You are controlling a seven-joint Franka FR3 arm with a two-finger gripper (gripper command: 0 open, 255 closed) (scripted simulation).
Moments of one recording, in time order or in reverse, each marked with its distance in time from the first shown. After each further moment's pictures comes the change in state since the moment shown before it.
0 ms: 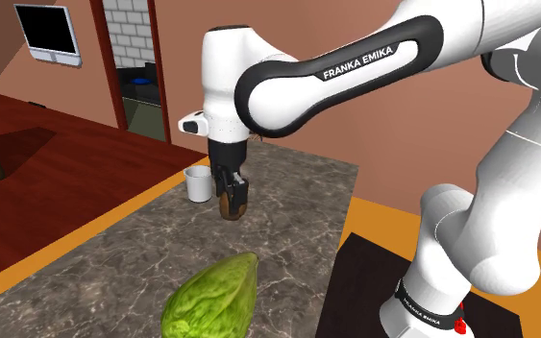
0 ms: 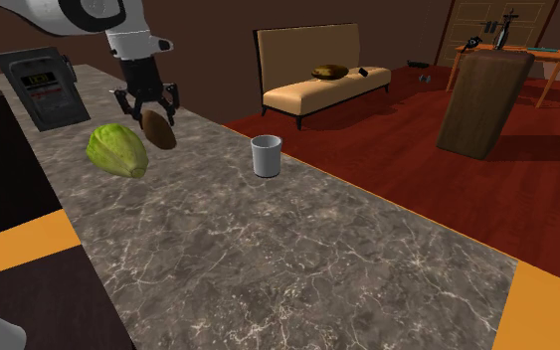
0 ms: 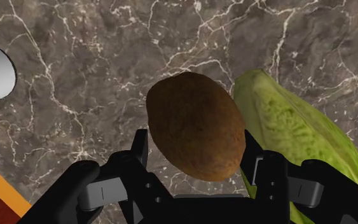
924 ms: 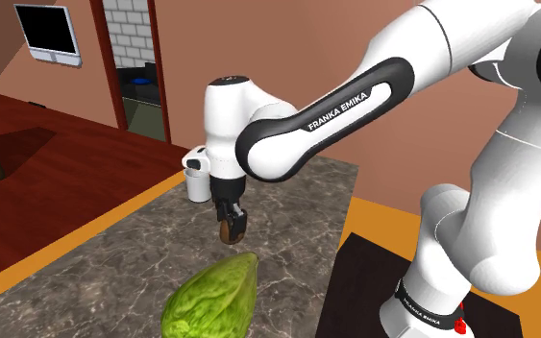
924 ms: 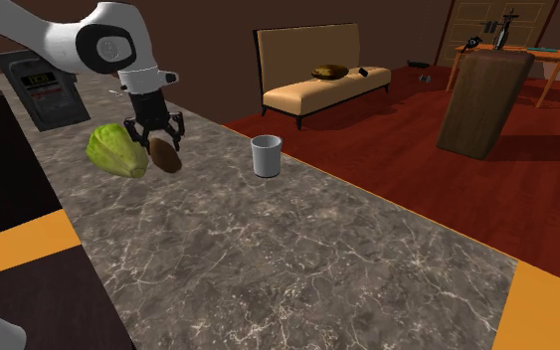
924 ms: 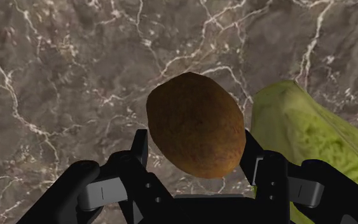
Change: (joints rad) arm -0.002 0.075 0.001 -0.121 -0.010 0.195 0.014
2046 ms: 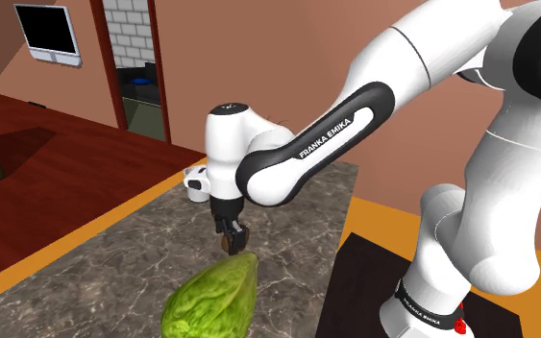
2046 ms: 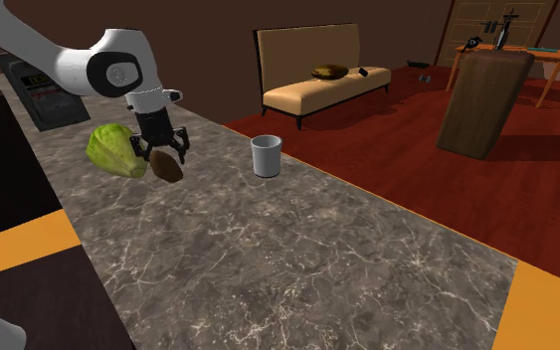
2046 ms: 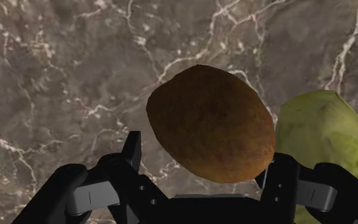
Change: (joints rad) arm -0.002 0.074 0.001 -0.052 -0.012 0.133 0.013
